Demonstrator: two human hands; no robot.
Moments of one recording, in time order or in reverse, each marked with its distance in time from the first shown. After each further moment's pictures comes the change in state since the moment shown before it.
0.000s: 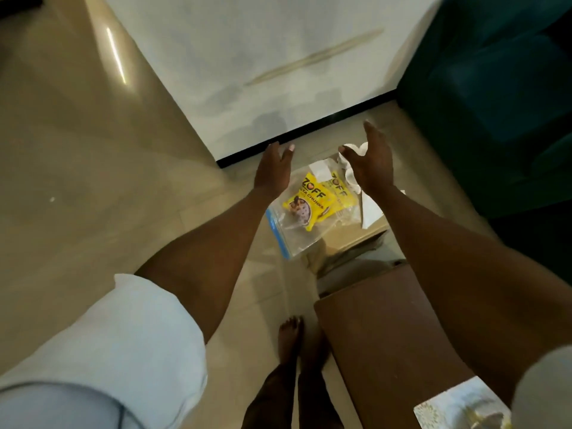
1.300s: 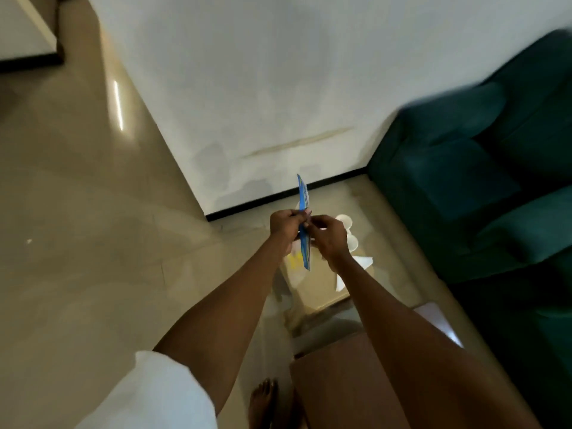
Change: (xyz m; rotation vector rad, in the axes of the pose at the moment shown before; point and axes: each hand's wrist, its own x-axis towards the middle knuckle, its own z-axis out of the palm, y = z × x) left_hand -0.039 0.106 -0.012 -0.707 -0.111 -0.321; right_hand -0.039 -0.092 -0.016 0.398 -0.215 0.218
